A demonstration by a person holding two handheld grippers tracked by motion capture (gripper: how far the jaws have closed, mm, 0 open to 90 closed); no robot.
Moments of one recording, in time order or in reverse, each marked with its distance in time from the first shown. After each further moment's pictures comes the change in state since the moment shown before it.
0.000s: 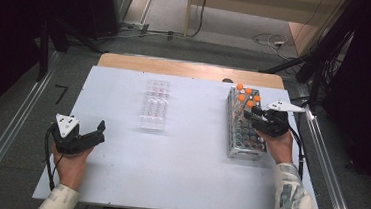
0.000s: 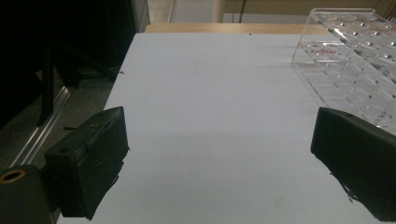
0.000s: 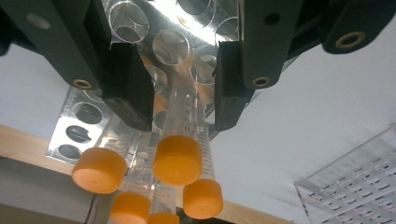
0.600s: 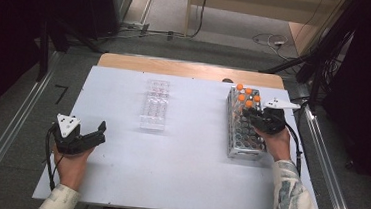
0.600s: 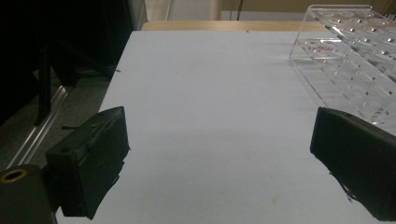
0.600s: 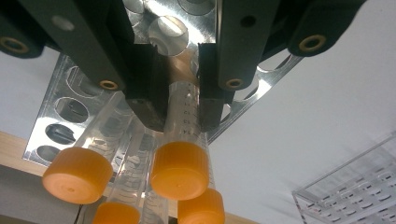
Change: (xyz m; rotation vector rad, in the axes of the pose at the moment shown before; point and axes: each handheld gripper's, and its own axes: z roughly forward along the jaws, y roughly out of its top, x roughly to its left) left arm -0.001 -0.001 0.001 0.006 -0.007 0.003; right arm -0.004 0.001 0.012 0.032 0.028 -0.011
